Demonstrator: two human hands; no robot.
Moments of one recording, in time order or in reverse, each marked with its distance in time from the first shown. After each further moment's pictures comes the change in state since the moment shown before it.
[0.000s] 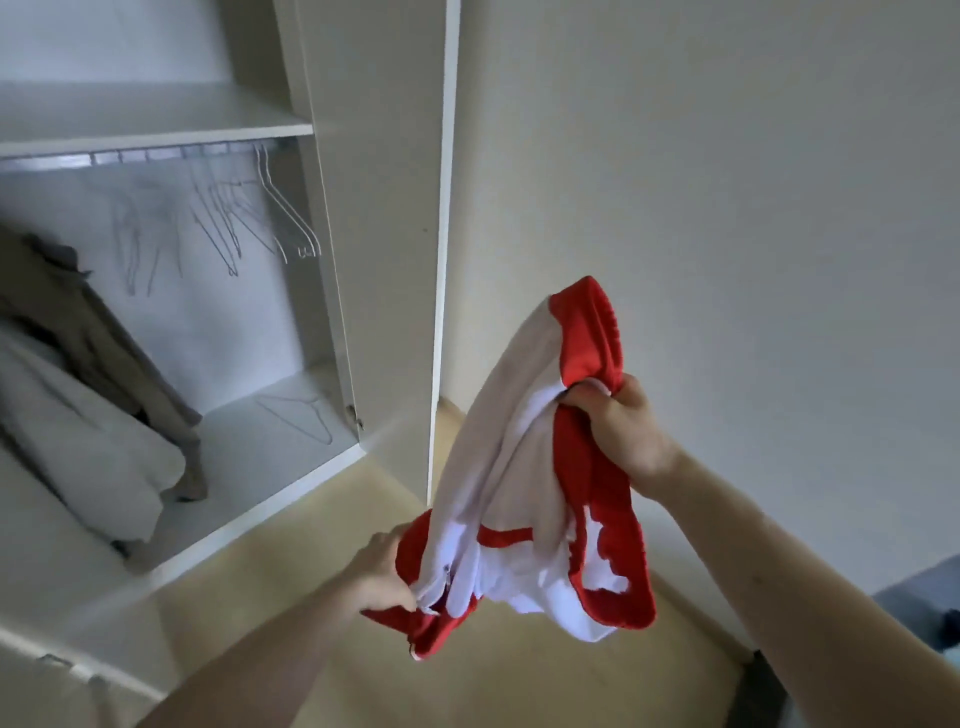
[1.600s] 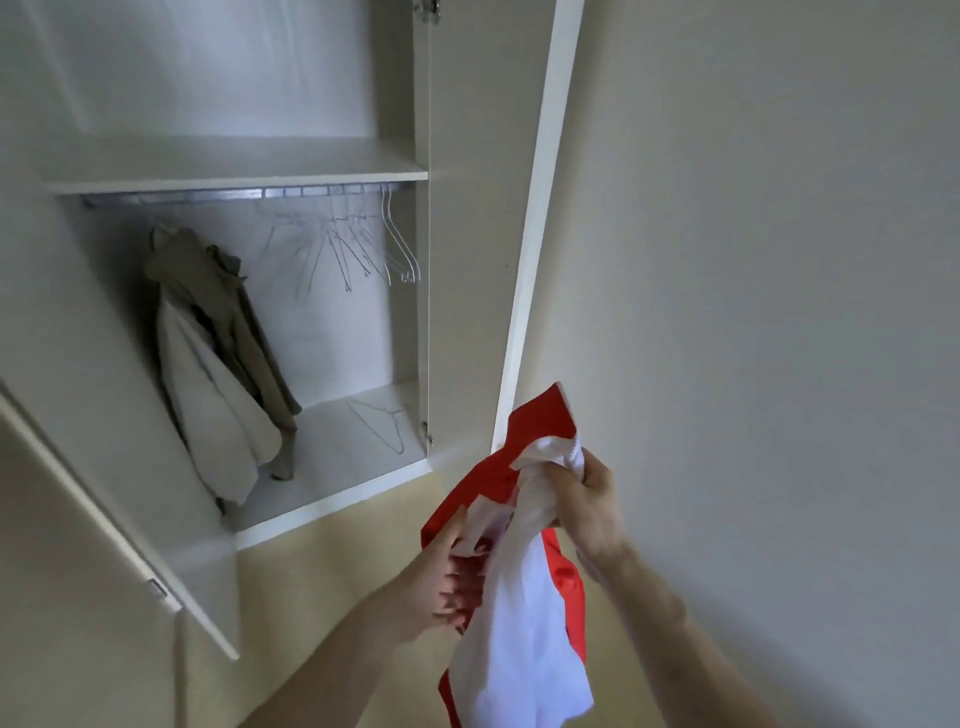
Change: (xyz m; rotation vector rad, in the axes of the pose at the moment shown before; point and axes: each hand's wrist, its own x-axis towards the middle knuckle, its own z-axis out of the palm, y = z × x) left_hand -0.071 0.071 0.029 -1.165 -0.061 -0.259; right_hand -0.010 0.083 0.041 0.134 -0.214 -0.155
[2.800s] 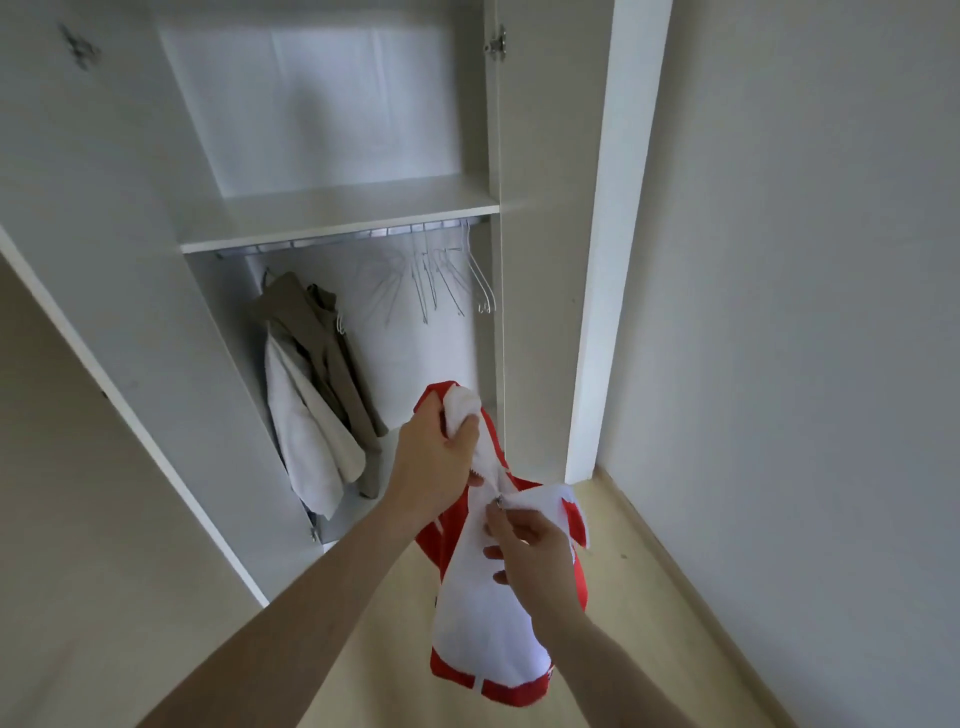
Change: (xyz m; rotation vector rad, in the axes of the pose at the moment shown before) left_hand -0.063 0.177 0.022 0.479 0.927 0.993; right_hand 0.044 0.023 0.058 0.104 -0.136 0.250
